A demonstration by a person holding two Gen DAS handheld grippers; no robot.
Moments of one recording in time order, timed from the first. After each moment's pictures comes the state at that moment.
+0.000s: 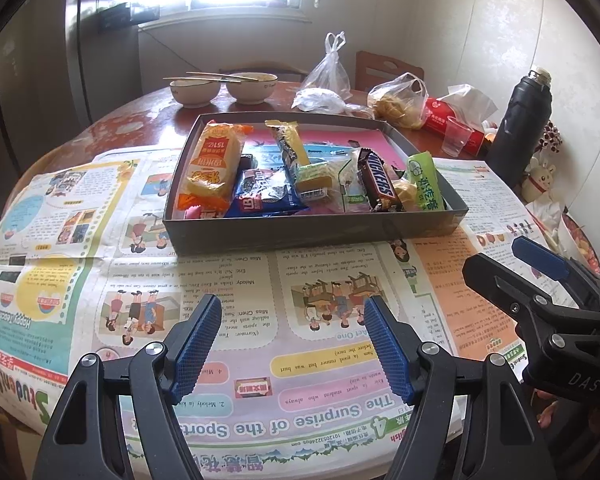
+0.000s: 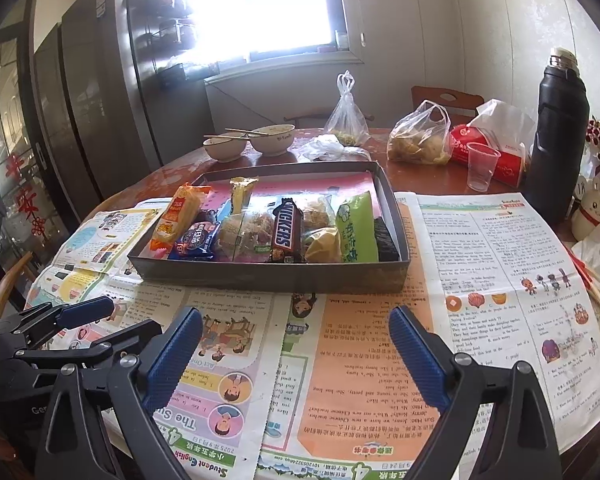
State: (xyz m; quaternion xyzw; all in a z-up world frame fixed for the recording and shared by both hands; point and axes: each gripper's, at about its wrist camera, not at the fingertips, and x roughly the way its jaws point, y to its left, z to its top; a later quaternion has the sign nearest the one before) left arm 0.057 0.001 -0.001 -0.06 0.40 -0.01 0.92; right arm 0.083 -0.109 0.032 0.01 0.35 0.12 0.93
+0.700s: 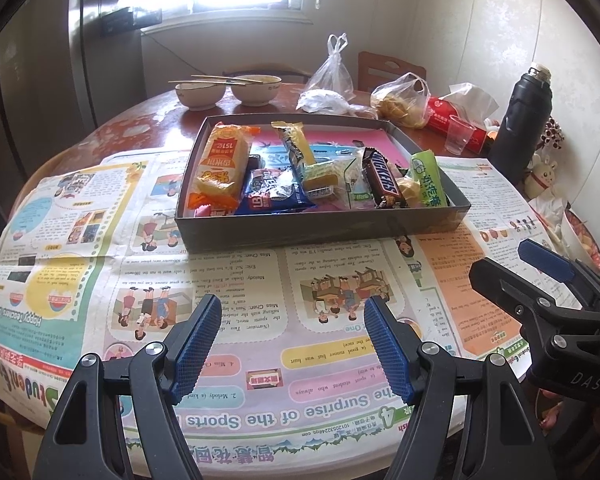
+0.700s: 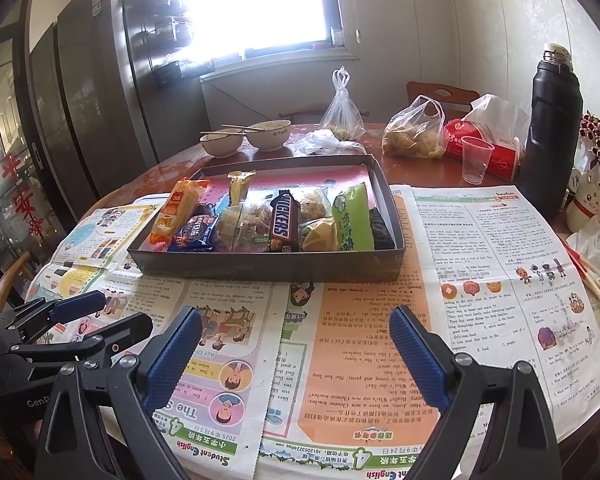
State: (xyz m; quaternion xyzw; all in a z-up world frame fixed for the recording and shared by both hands) left arm 0.050 0.004 0.002 -0.05 0.40 -0.01 0.92; right arm 0.076 -0.109 0.031 0.01 0.35 0.11 0.93
